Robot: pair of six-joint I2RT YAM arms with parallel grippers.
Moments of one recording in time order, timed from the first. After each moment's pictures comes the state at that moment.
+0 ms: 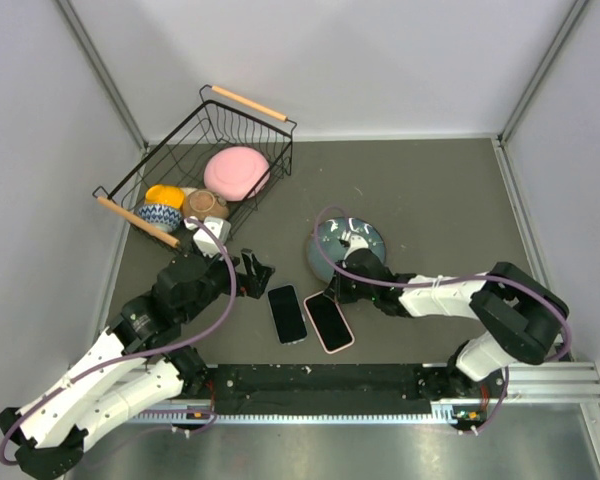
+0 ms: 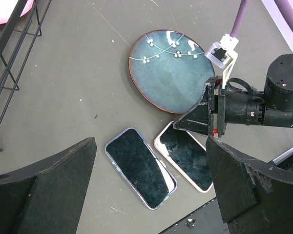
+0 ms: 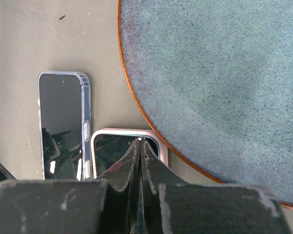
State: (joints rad) left arm -0.79 0.59 0.77 -0.53 -0.22 -0.44; right arm 0.87 1.52 0.58 0.23 0.01 0.69
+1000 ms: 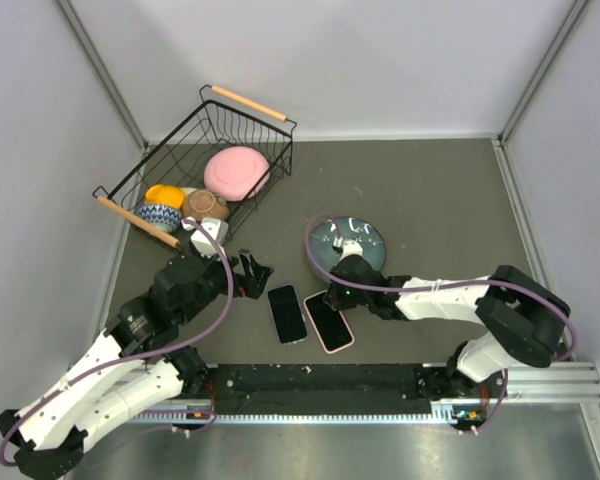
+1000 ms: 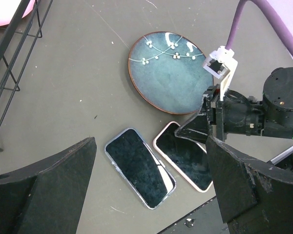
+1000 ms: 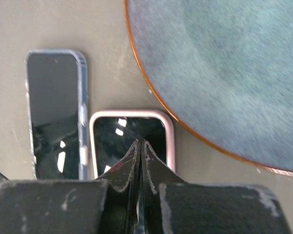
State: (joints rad) left arm -0.79 0.58 0.77 -0.53 -0.22 -0.44; right arm 0.96 1.51 0.61 0.16 0.11 0.71
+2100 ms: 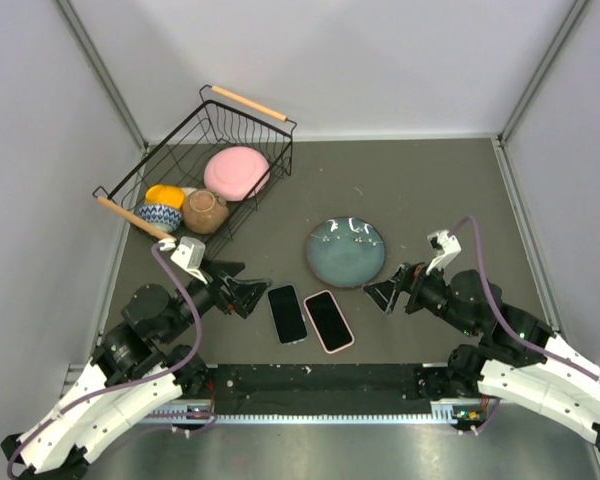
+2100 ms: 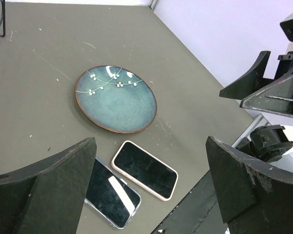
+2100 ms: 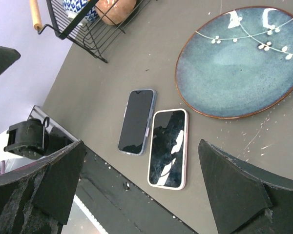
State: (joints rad) left arm -0.79 0.30 0.63 -0.36 -0.03 -0.45; right arm 0.97 0.46 0.63 -0.46 0.20 0.67
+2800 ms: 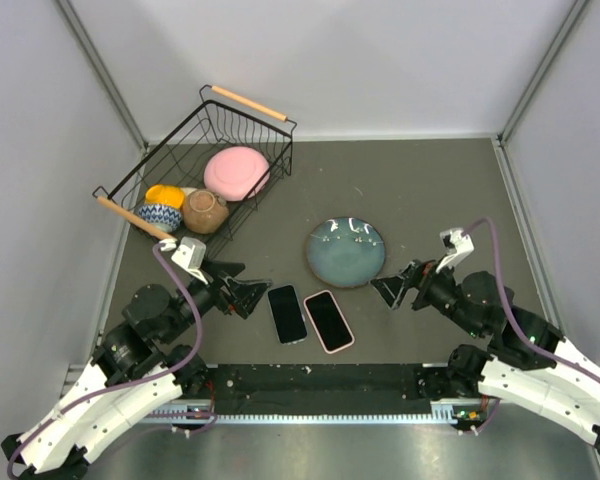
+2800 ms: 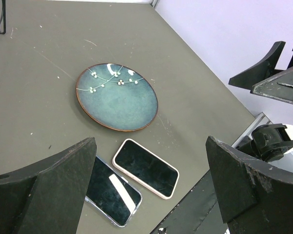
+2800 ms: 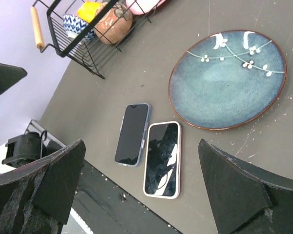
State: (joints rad) left arm -0.79 0.30 0.63 -0.37 -0.03 -0.45; right arm 0.97 0.42 0.65 -0.48 0.27 0.64
